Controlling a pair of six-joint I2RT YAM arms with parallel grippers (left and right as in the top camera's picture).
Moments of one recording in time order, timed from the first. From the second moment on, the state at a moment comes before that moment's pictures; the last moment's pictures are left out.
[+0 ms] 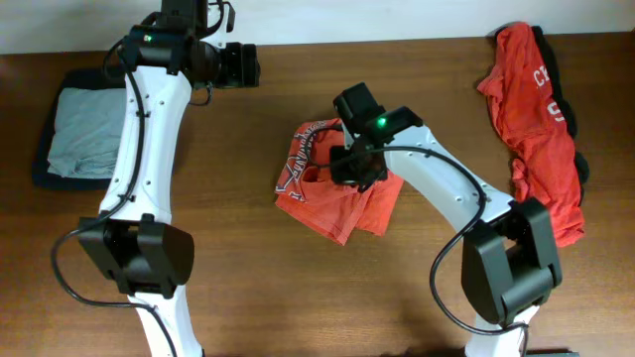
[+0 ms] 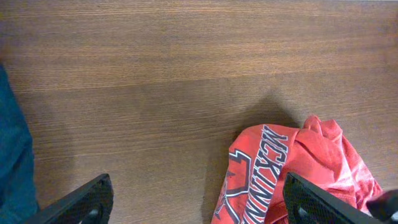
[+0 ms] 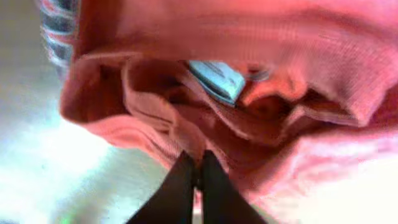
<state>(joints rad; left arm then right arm) -0.14 2.12 2.29 -1.16 0.16 -0.12 0.46 1.95 1.56 -0.95 -0.16 0.41</state>
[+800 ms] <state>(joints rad) -0.14 2.12 2.29 -1.16 0.14 -0.11 0.47 1.95 1.55 -1.23 -0.18 0.32</state>
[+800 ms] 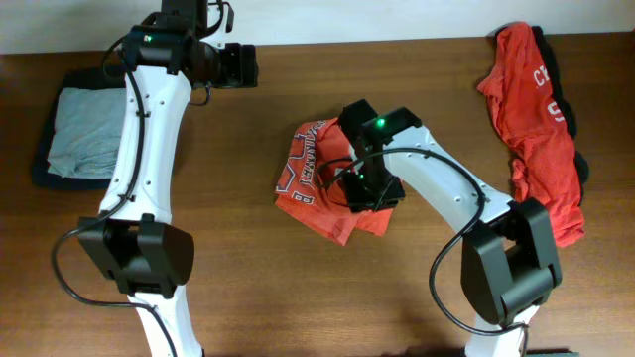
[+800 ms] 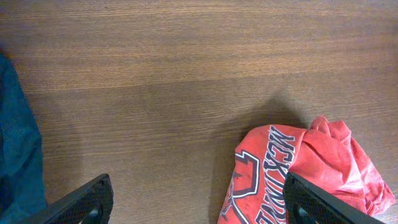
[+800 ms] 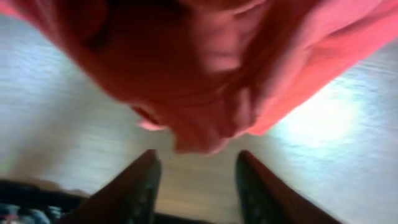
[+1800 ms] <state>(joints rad) -0.14 2.12 2.29 -1.13 0.13 -0.11 0.37 1.95 1.55 -0.80 -0.06 0.36</state>
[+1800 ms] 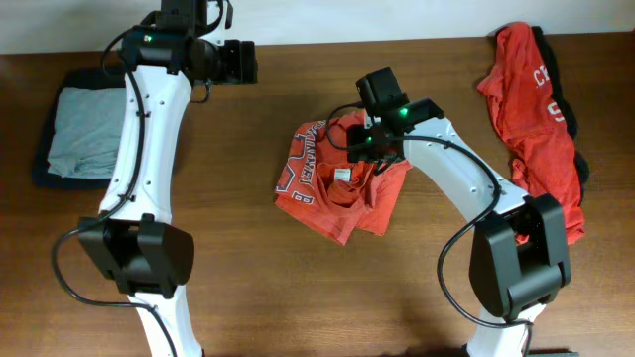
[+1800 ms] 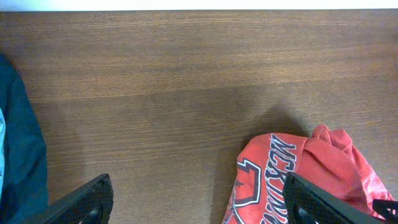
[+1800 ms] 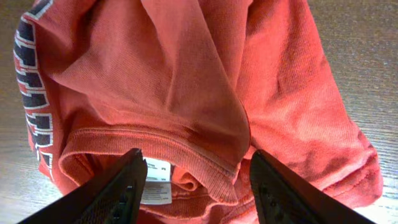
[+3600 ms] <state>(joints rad) -0.13 2.12 2.29 -1.11 0.09 -0.10 0.23 1.93 1.56 -1.06 -0.29 0.30</state>
